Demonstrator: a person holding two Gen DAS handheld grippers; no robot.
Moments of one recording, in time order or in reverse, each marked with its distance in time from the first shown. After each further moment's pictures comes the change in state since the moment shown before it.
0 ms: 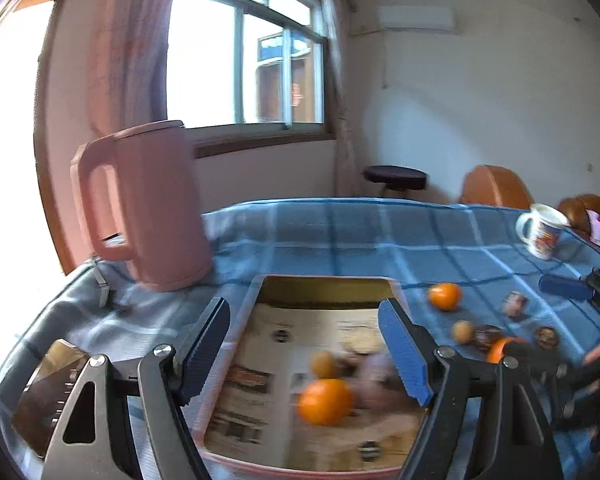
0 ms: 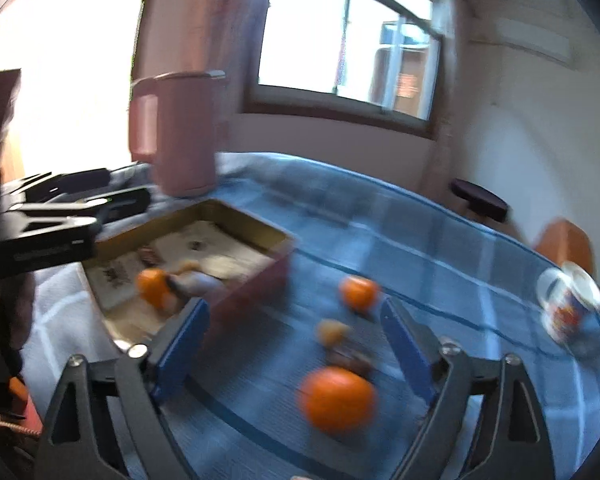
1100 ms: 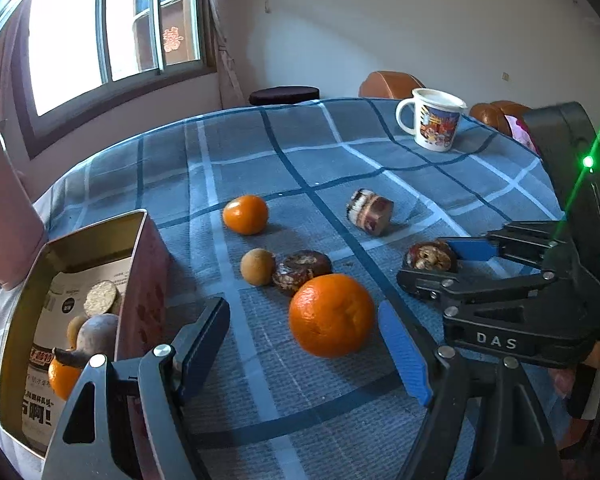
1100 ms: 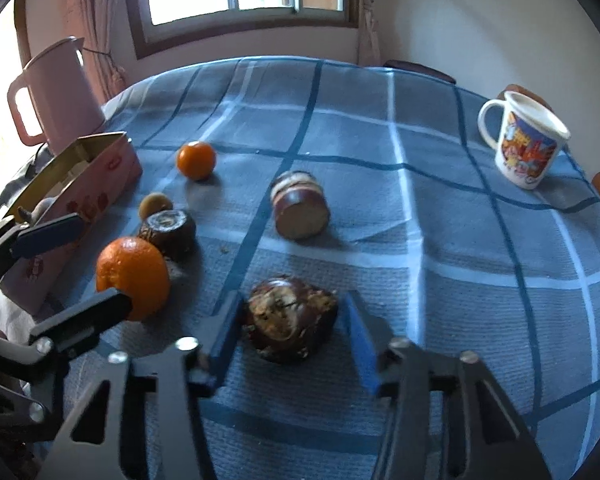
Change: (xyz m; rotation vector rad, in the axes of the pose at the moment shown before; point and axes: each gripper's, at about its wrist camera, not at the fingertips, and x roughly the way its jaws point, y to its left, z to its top) left arm 0.050 -0.153 -0.034 0.221 0.285 -0.302; right arm 0.031 -0.107 -0.068 0.262 0.339 -0.076
